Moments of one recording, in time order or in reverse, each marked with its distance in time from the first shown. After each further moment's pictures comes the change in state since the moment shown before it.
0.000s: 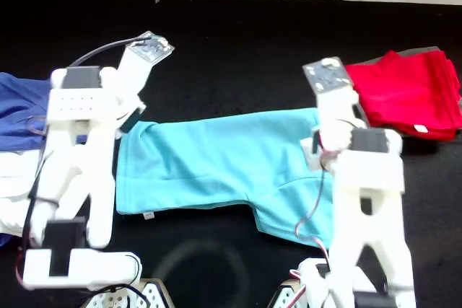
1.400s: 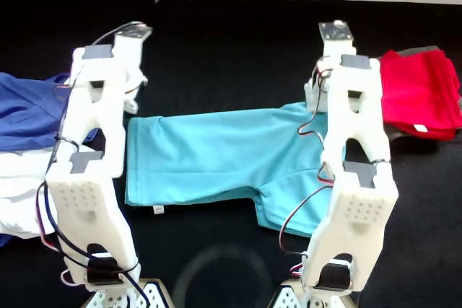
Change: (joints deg) left arm -1.1 35.8 -30.9 1.1 21.3; right arm 4.0 55.6 -51.8 1.7 -11.5
